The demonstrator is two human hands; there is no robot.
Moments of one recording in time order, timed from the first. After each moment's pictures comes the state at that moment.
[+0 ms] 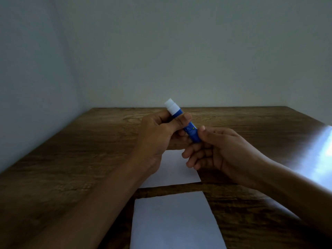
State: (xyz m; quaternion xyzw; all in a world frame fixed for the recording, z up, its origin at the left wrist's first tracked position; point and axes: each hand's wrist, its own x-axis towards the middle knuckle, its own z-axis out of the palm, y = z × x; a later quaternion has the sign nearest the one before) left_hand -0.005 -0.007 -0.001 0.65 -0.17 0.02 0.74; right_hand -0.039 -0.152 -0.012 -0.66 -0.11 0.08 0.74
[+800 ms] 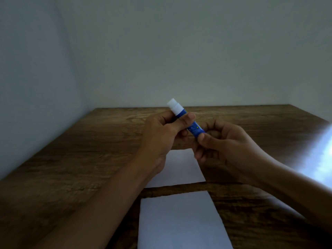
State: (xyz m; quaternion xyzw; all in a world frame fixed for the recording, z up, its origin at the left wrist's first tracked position) left_hand -0.003 -0.005 -0.001 0.66 -0.18 0.02 0.73; right_hand -0.036 -0.152 -0.016 -0.69 -0.12 -0.02 0.71
